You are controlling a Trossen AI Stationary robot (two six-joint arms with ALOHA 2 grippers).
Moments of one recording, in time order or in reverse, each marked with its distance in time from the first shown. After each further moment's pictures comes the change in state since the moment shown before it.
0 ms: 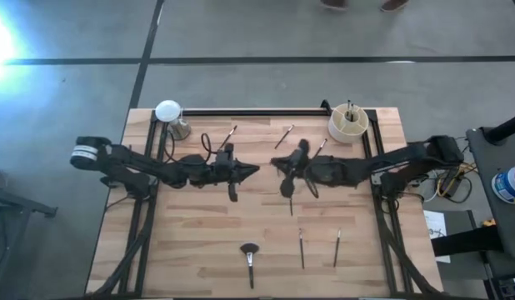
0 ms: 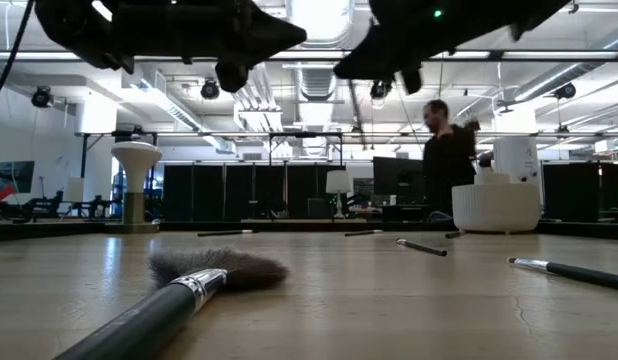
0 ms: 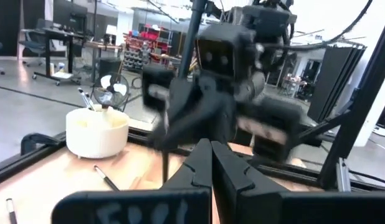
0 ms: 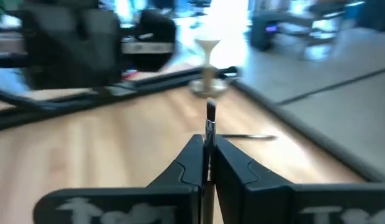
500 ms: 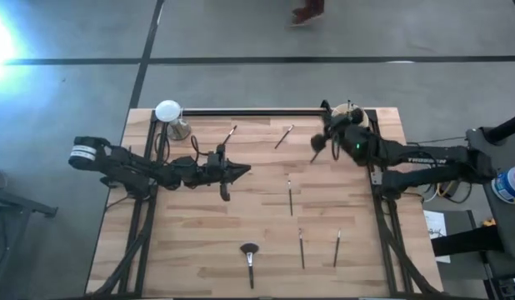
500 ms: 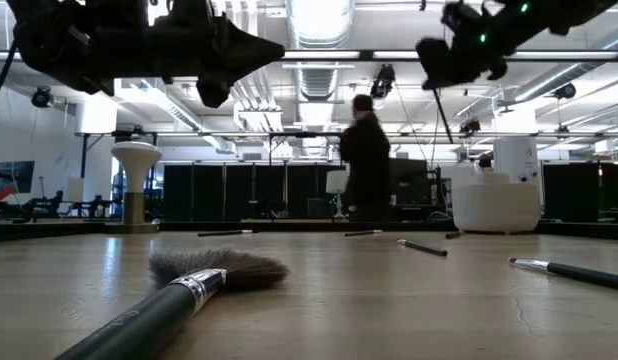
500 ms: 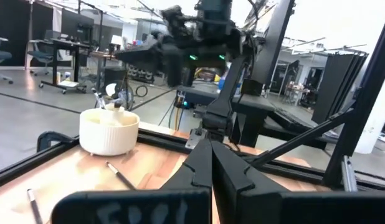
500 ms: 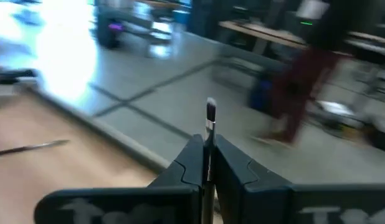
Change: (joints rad) left arm 0.016 -0.013 -0.146 0.172 -0.003 0.015; right arm -0.355 -0.404 -0.135 -0.276 0.301 -0.155
